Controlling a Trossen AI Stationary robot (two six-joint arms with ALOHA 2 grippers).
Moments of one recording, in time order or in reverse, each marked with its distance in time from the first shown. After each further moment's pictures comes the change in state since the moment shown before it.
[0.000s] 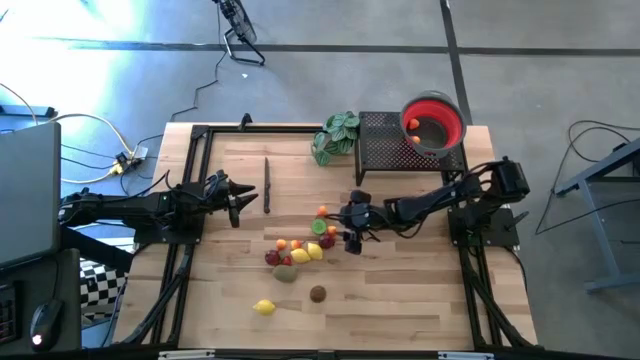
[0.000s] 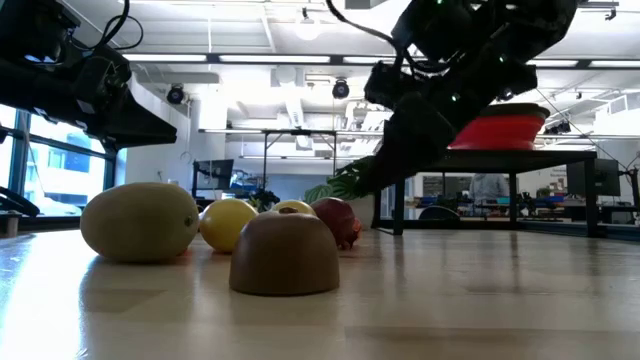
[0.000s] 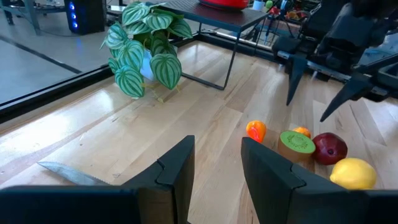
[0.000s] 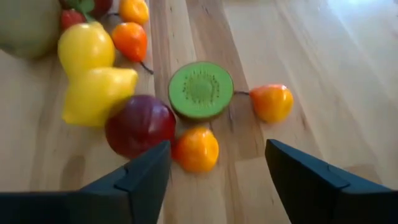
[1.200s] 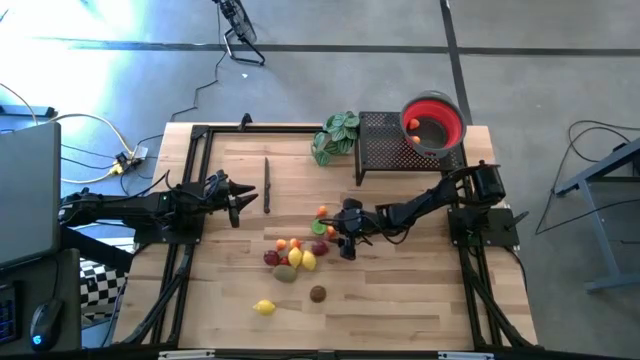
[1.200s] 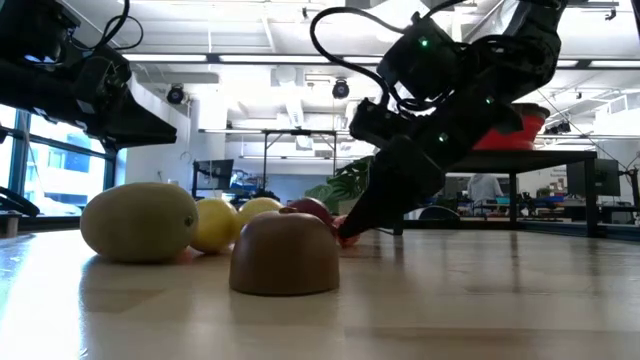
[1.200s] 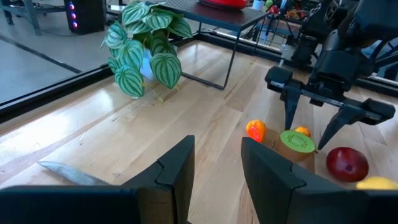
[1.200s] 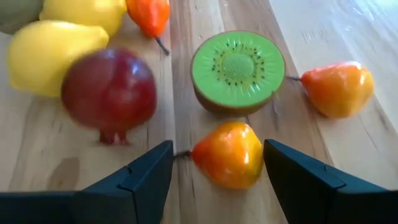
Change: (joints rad) left arm 0.000 0.000 0.000 -0.005 0.001 0.000; right arm -0.004 0.173 0.001 0.192 -0.089 0.008
